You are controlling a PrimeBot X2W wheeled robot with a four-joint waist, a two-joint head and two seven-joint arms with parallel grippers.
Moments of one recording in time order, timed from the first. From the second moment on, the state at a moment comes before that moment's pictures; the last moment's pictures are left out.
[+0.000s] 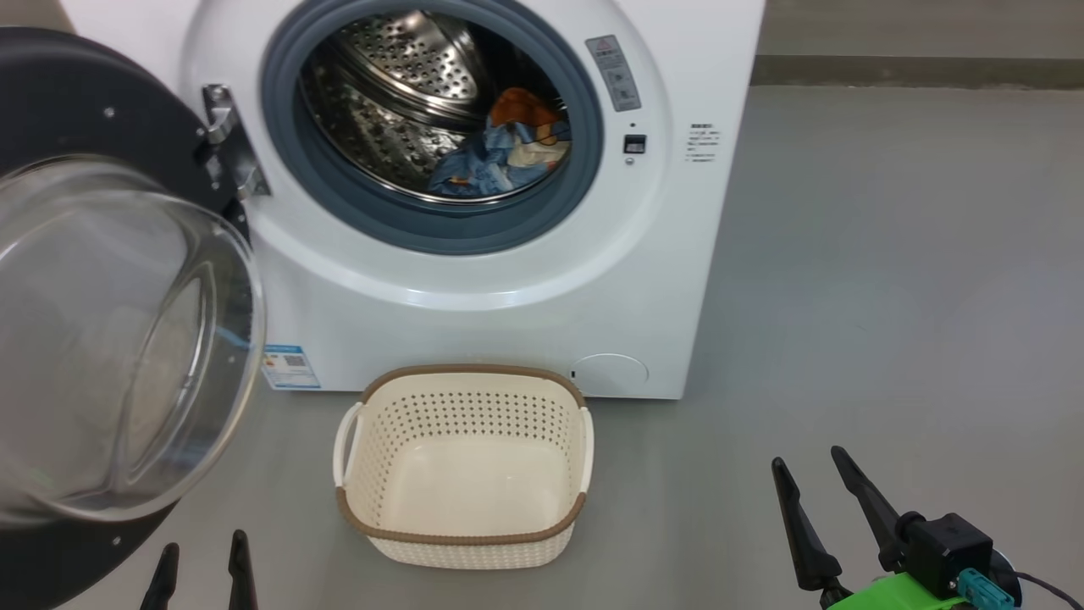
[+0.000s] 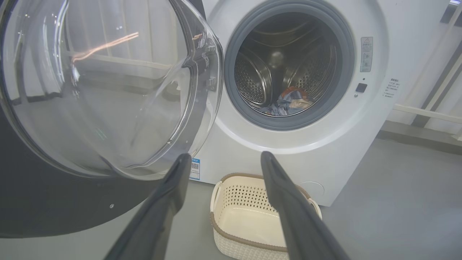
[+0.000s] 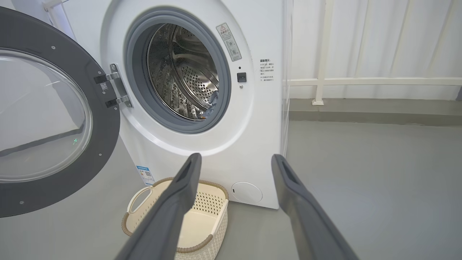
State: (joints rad) left arm 0.18 0.05 0.07 0.06 -0.26 -0.03 -0.26; right arm 0.02 -0.05 0.03 0.17 0.17 0.13 -0.26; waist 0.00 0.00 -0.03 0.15
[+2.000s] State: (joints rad) left arm 0.21 0.05 0.10 0.06 -0.28 0.09 -0.26; right arm 0.02 -0.05 0.07 0.18 0.15 0.13 -0.26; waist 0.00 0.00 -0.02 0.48
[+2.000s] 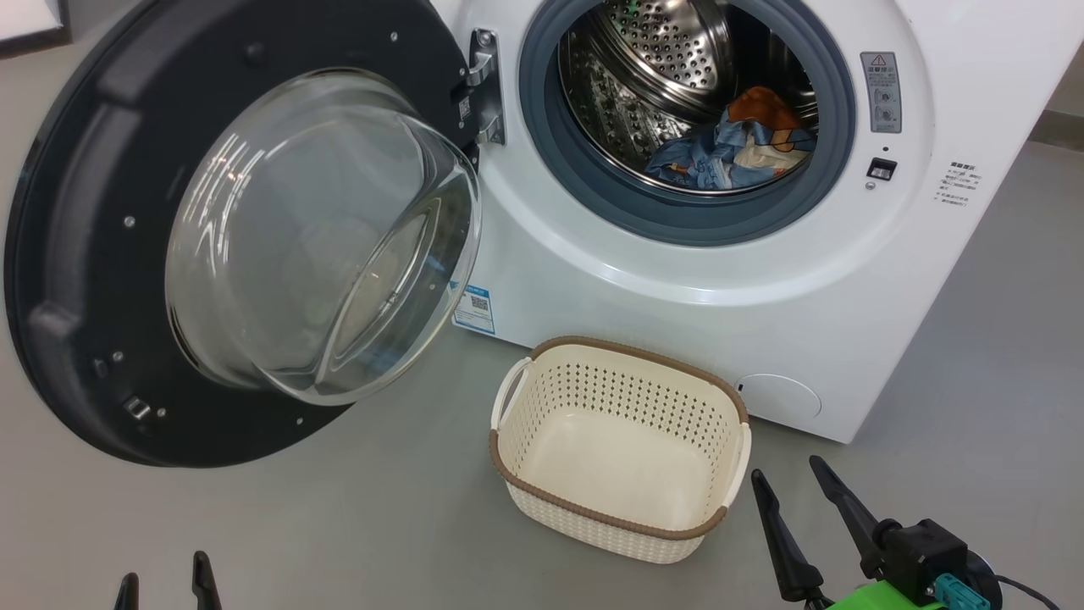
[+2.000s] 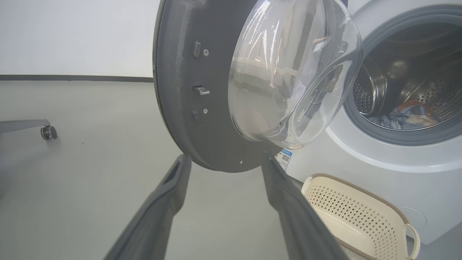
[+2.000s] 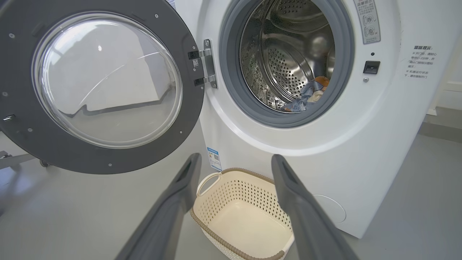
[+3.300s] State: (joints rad) left arm 0.23 0.05 0.10 0.06 -0.31 0.07 -0.26; right arm 0.02 -0.05 0.09 0.20 0.15 0.13 -0.26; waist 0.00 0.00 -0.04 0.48
